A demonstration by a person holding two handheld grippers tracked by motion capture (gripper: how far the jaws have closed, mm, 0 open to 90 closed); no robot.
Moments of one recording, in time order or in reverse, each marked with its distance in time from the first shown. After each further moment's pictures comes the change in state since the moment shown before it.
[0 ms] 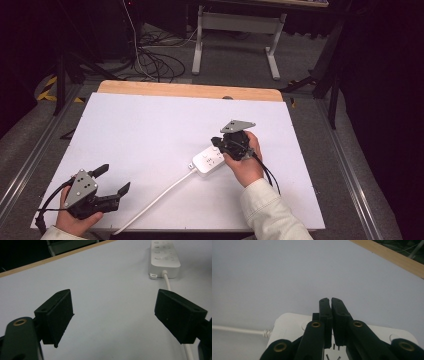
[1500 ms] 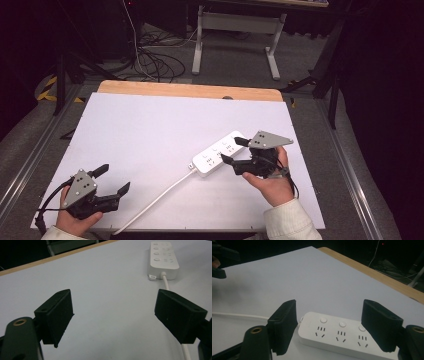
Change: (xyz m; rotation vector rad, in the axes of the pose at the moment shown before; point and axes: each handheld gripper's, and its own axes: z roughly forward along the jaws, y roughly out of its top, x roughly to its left) left arm 0.001 0.000 0.000 -0.005 -0.006 -0.013; right arm 0.009 -0.023 -0.087 -0.197 0.073 -0.027
